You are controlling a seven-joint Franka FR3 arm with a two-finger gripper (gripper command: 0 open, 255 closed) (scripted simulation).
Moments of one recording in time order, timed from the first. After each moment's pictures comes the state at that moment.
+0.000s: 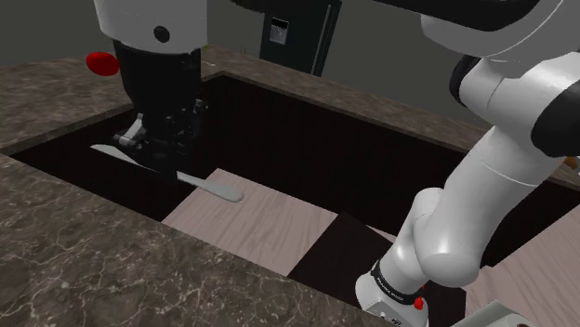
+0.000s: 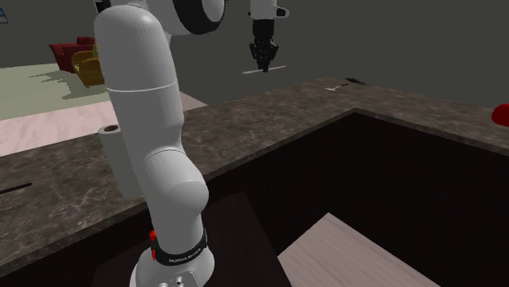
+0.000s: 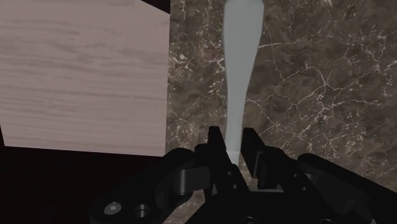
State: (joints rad) arm 0.26 -0.01 0.54 -1.59 -0.01 1.57 0.44
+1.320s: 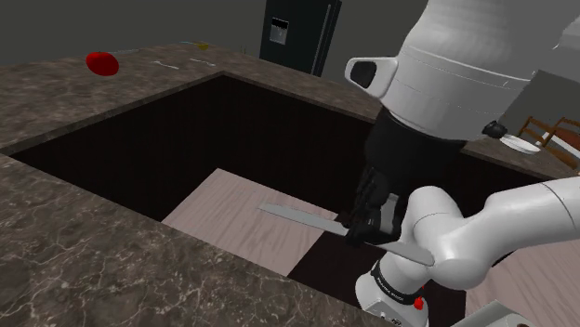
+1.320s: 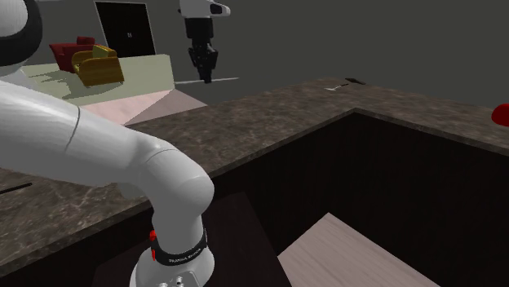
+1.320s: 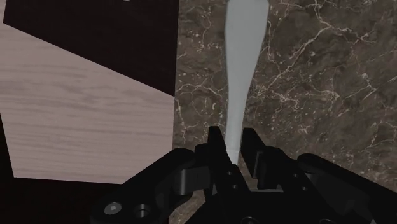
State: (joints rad) arm 0.41 -0.80 0.43 -2.20 0.29 1.45 0.40
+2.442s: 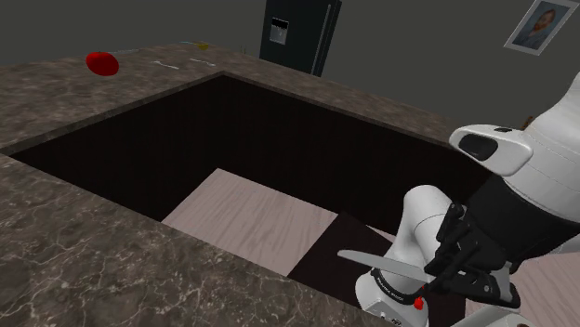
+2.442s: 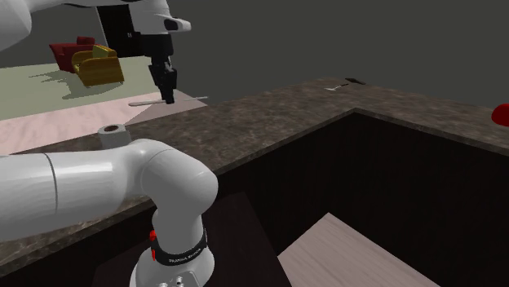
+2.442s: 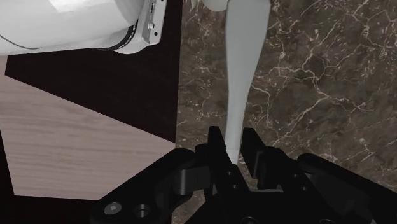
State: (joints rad) arm 0.56 -1.17 0.44 -2.43 0.40 1.30 0.49
